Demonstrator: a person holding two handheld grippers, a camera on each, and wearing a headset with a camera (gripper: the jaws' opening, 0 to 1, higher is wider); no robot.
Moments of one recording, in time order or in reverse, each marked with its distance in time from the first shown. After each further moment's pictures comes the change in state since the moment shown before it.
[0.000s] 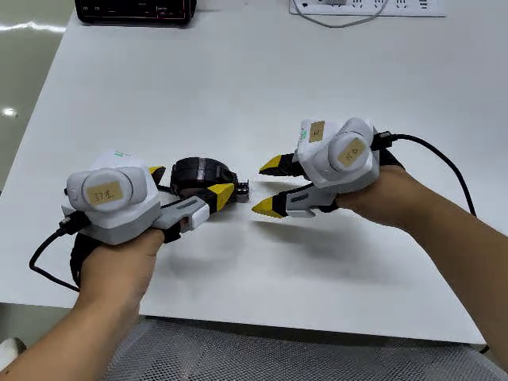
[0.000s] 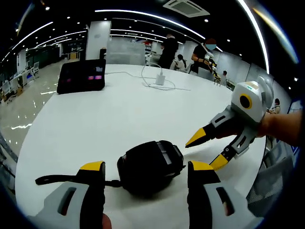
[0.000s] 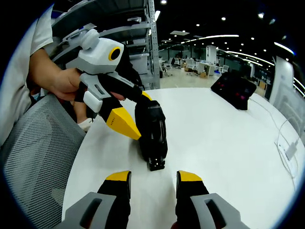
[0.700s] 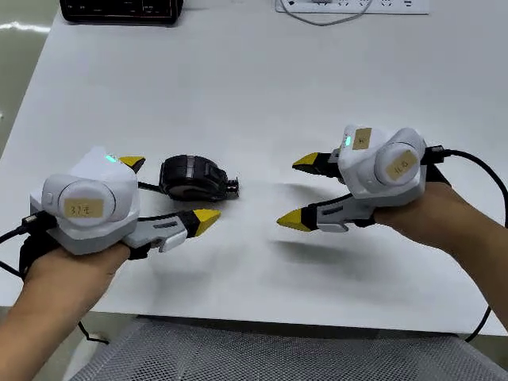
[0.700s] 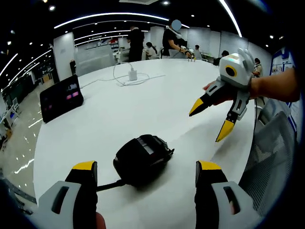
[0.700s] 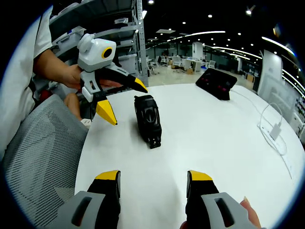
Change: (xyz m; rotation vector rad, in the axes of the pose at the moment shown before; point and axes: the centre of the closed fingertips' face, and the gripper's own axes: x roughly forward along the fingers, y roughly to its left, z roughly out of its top) left arm -0.023 -0.017 0.001 0.321 0.070 -0.115; right arm -0.052 0.009 -0.026 0.073 0.013 -0.102
